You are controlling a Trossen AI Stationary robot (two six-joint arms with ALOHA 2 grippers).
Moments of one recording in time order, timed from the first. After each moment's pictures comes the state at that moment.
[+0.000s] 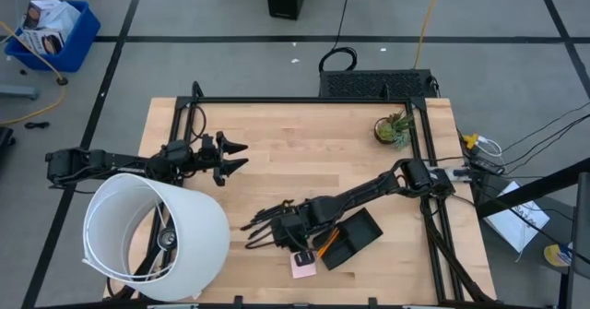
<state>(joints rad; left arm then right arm) 0.25 0.85 0.02 0.94 0.13 -0.29 0.31 2.21 1.71 -0.59 -0.18 0.07</state>
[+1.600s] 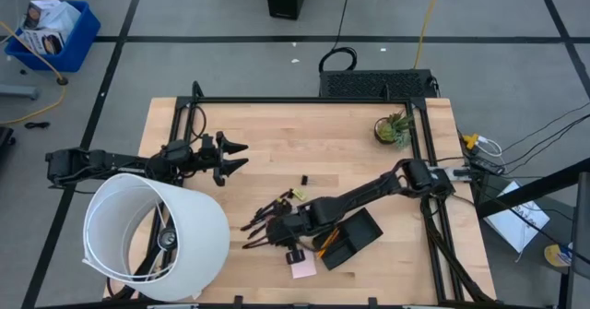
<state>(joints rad) 0.25 0.85 0.02 0.94 0.13 -0.29 0.32 2.19 1.71 -0.45 0.00 0.05</state>
